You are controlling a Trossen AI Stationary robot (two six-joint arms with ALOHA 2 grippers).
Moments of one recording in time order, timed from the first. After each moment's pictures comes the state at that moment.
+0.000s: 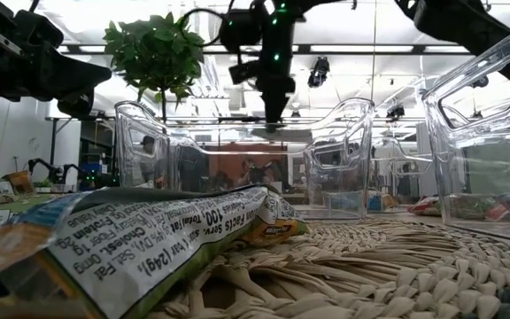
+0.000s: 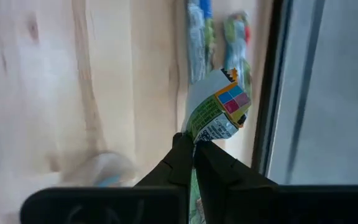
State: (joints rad) left arm 0.06 0.00 0.01 0.02 0.05 -0.09; right arm -0.29 2.28 2.36 -1.43 0.27 -0.28
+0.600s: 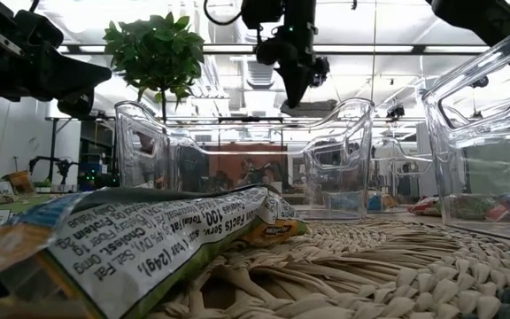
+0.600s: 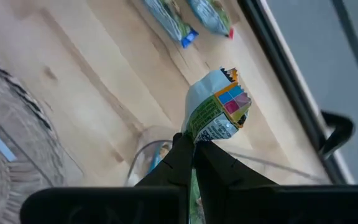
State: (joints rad) left arm 0.06 0.00 0.01 0.02 0.05 -0.09; right arm -0.31 2.15 2.32 -1.57 0.23 0.30
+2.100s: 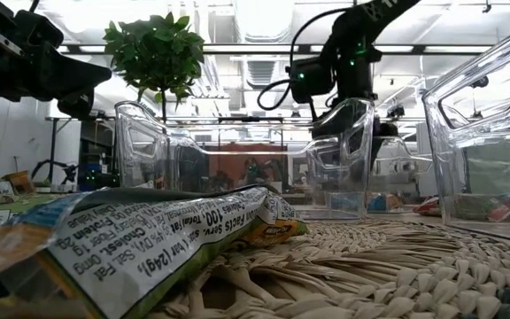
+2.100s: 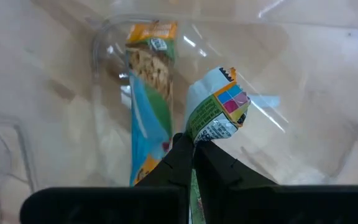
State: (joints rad) left arm 0.06 0.00 0.01 0.02 0.05 -0.09; right arm -0.34 1.82 1.29 -1.04 0.09 0.54
